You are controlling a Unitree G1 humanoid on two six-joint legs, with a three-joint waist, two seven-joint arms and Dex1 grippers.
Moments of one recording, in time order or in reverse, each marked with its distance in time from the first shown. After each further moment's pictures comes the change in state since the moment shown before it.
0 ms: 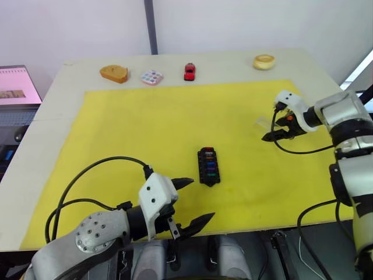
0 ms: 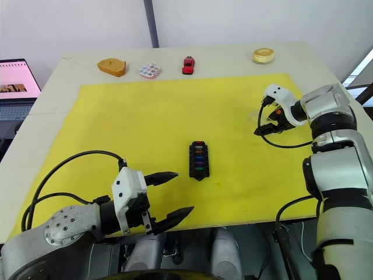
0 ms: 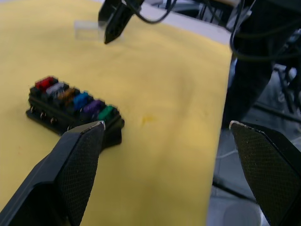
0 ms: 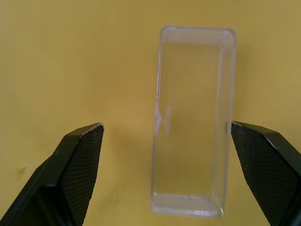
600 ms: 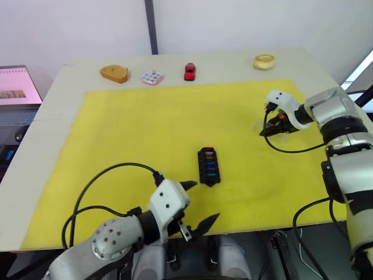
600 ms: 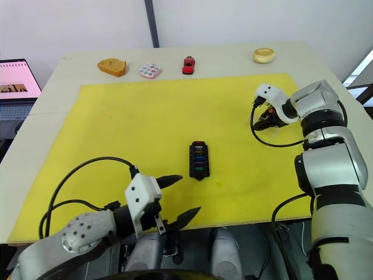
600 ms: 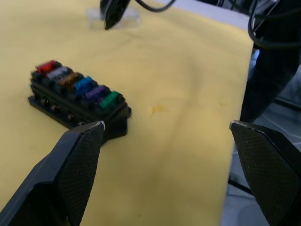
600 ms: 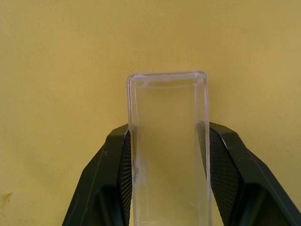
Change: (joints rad) left arm 0.010 -0.134 -0.182 -0.003 0.193 0.062 0.100; right arm -0.025 0.049 -0.002 0.013 -0.082 -0.046 -0.035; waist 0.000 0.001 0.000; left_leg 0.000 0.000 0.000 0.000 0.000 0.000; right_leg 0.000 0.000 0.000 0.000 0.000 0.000
